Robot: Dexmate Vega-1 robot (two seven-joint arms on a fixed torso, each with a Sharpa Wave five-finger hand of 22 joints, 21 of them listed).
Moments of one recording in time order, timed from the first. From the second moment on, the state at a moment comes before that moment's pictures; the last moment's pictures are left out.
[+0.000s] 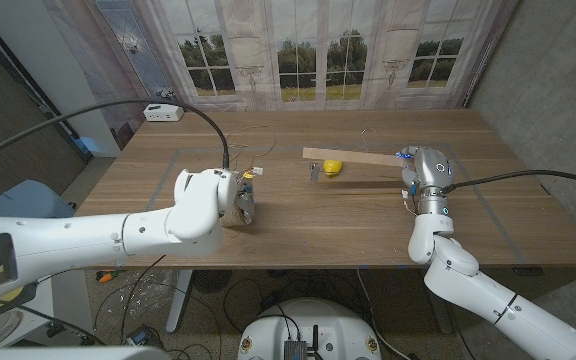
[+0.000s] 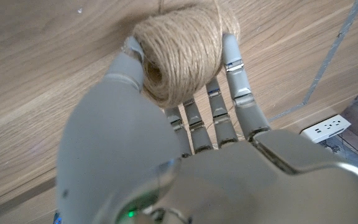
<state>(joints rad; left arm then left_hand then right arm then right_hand) 0.31 0.99 1.40 -2.37 0.99 1.39 -0.84 1.19 -0.11 0.37 -0.18 0.19 0.87 0.04 0.45 0.32 0.63 -0.04 0.75 0.54 0.57 0.10 0.67 0.33 0.75 -0.01 0.89 0.22 -1.12 -0.71 -0.54 -1.93 -0.53 -0.70 -0.76 1.31 0.08 0.26 -0.16 0.19 1.00 -0.15 0.37 0.23 0.92 -0.11 0.47 0.26 0.70 -0.02 0.54 0.49 0.50 -0.02 0.33 0.20</state>
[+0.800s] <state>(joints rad) 0.91 0.79 0.83 -2.34 0.79 1.02 -0.26 1.14 -0.06 0.37 -0.17 0.19 0.83 0.04 0.53 0.51 0.80 0.07 0.80 0.54 0.93 0.18 0.58 0.49 0.99 -0.04 1.07 0.18 -1.12 -0.72 -0.54 -1.95 -0.55 -0.71 -0.75 1.31 0.08 0.26 -0.16 0.19 1.00 -0.15 0.37 0.23 0.92 -0.11 0.47 0.26 0.70 -0.02 0.52 0.59 0.50 -0.02 0.33 0.20</state>
